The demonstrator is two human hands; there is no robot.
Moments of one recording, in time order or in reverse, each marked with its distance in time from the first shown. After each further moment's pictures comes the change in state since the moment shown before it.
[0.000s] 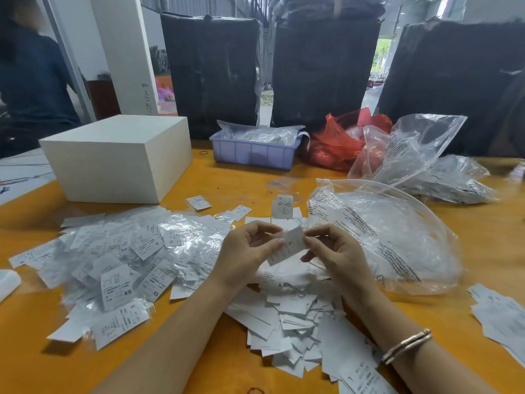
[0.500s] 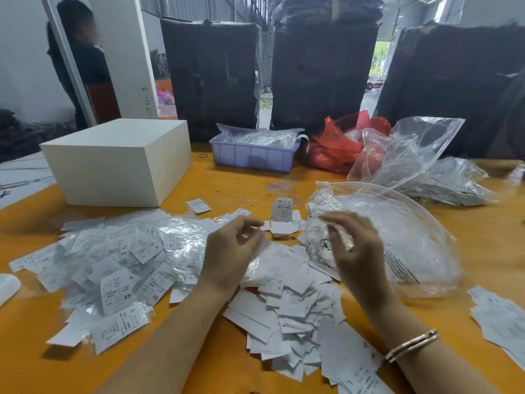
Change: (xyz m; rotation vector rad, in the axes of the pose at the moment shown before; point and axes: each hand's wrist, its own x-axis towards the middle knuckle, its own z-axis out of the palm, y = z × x) left_hand -0.001 0.001 -0.012 0.321 0.204 0.142; right_hand 0.006 -0.006 -0.014 -0.661 0.277 -0.522
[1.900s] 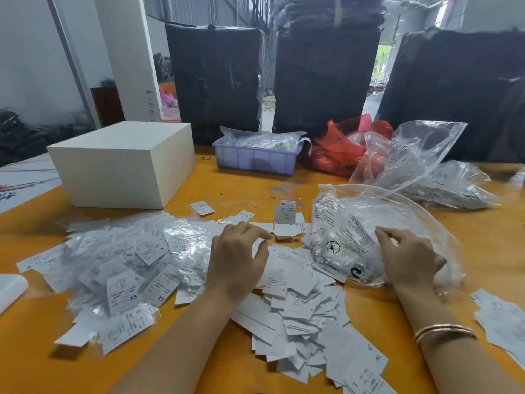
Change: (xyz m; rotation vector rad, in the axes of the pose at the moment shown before) left_hand -0.004 -0.002 0.004 0.535 0.013 0.224; right_hand 0.002 0.071 -0.025 -0.464 0.032 0.563
